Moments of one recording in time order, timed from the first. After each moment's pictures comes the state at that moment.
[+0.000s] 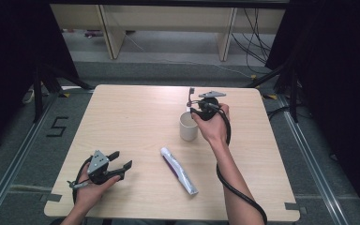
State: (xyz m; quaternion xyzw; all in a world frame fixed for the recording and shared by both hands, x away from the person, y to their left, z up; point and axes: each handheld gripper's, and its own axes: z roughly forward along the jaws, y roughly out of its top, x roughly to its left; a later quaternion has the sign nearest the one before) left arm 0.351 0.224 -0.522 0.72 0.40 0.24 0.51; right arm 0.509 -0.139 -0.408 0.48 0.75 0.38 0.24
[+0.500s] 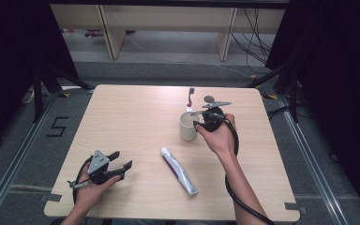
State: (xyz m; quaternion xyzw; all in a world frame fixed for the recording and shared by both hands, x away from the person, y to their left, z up) left arm 0.351 0.223 -0.522 0.73 0.40 0.24 0.51; right arm 0.469 -0.150 -0.408 0.49 0.78 0.34 0.18
